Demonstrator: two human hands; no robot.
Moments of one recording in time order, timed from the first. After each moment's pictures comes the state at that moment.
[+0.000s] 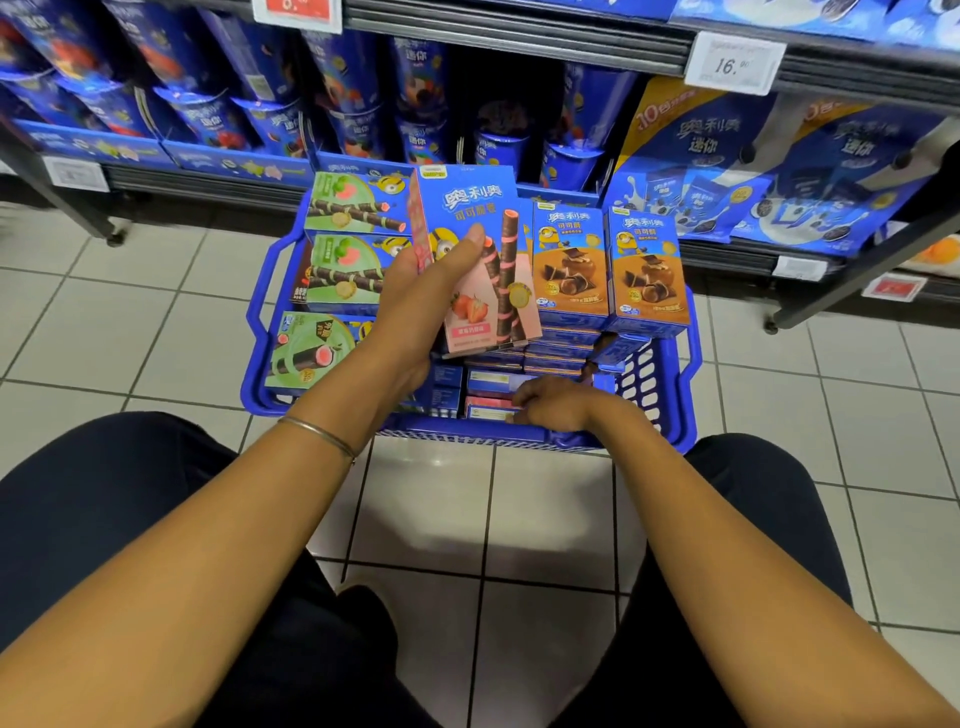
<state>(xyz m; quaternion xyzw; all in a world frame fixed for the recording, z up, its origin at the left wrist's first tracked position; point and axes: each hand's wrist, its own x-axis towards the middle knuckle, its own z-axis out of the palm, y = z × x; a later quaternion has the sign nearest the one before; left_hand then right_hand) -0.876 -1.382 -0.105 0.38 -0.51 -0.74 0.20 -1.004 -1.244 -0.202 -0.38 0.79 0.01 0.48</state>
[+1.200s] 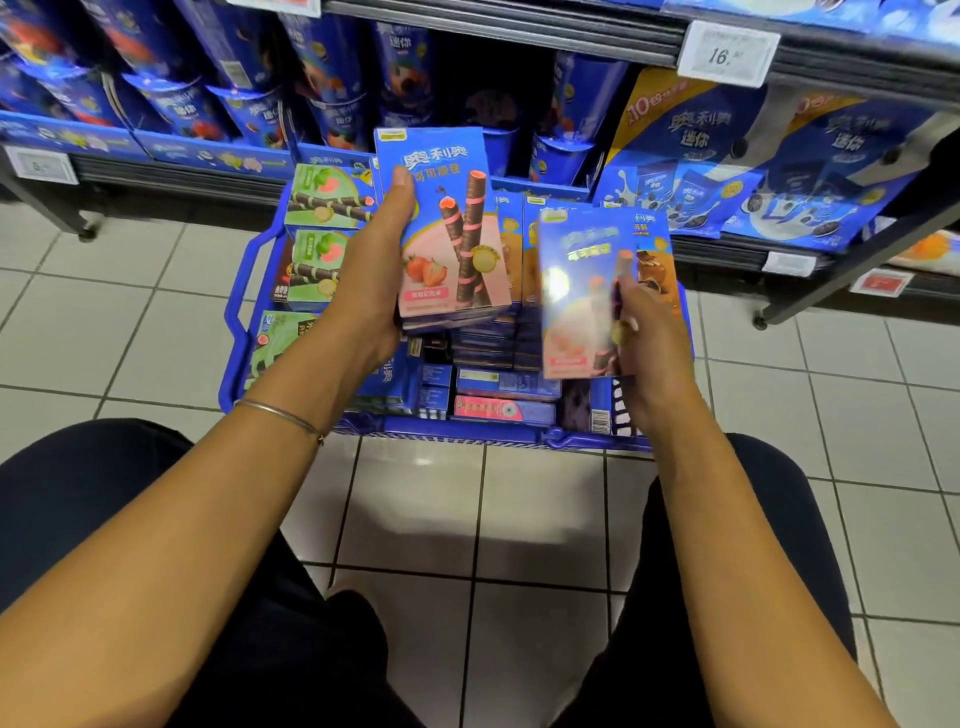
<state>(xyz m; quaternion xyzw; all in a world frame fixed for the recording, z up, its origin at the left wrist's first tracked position) -0.877 -1.402 -0.088 0.33 -0.42 -0.82 0.20 -1.017 -1.213 -0.126 -0.06 0.65 -0.69 0.31</state>
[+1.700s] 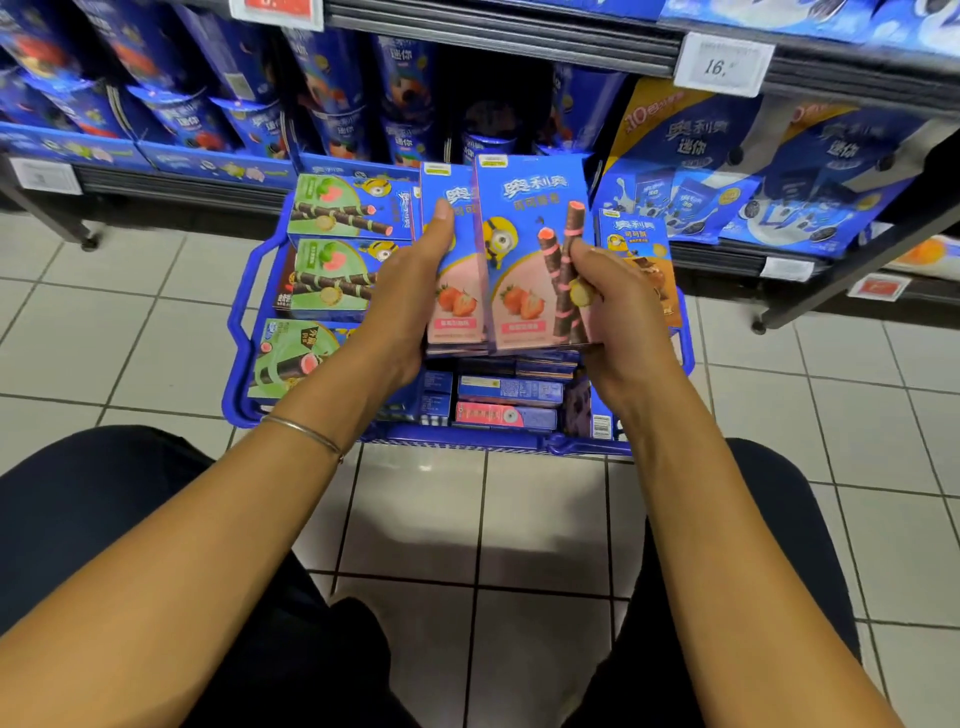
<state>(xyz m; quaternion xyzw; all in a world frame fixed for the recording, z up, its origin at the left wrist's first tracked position) -0.885 -1.388 -0.092 0.39 -0.50 -0.76 0.14 -0.992 -1.249 -0.081 -0.10 0.63 -0.69 0.35</state>
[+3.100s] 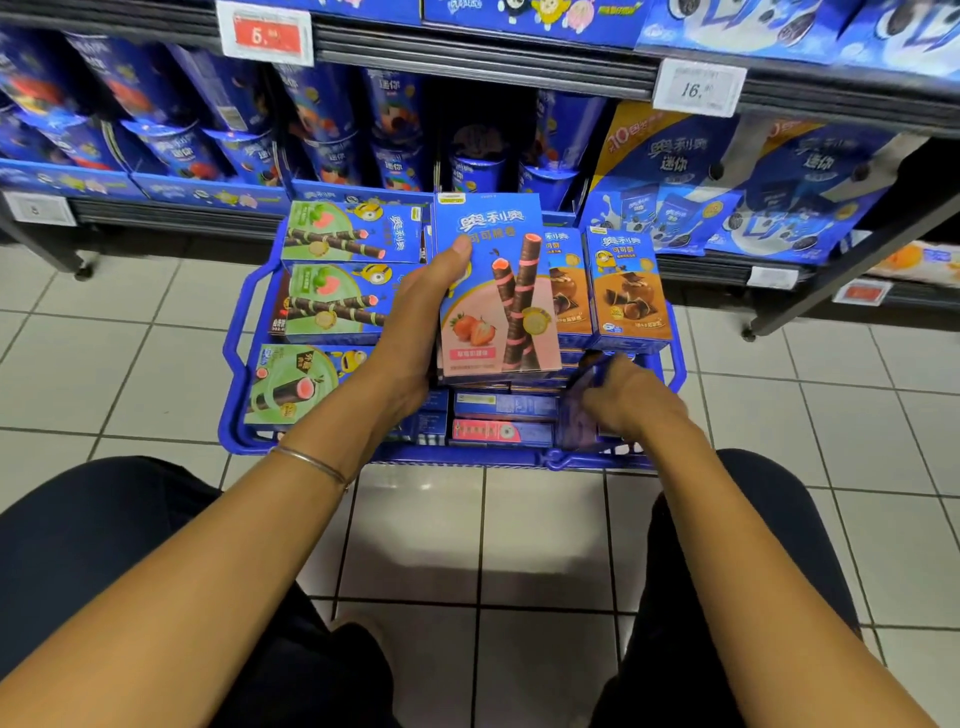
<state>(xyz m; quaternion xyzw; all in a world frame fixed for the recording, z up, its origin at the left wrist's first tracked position) -0.885 -1.376 -0.093 0.36 -0.46 -0.81 0.12 -1.030 -1.199 -0.153 -0.19 0.94 -0.06 0.28</state>
